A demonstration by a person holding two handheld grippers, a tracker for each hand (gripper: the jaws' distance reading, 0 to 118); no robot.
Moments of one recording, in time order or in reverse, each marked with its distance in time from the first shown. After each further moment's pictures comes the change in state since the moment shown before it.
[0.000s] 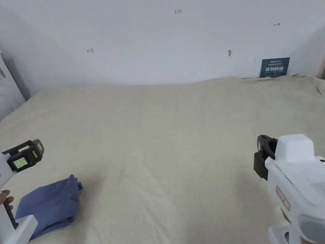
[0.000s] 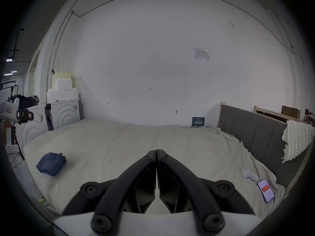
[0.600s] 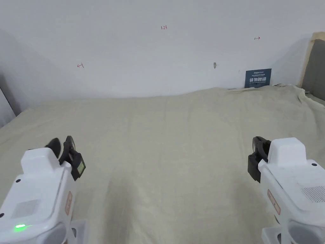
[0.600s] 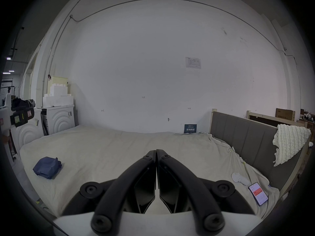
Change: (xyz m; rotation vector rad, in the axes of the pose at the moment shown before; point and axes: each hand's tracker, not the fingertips) left arm 0.143 -0.057 0.062 0.318 -0.078 -0.161; right arm 0.025 -0.002 0.024 0.068 -0.054 -0.005
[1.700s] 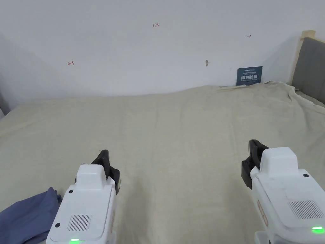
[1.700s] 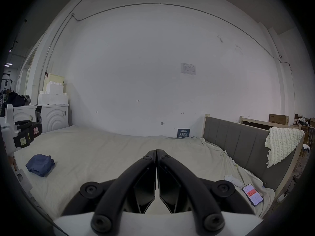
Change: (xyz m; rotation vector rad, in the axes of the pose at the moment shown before) left arm 0.068 -0.051 0.012 -0.022 -0.175 -0.096; right arm -0.010 -0.013 0.016 0.049 -0.067 0.035
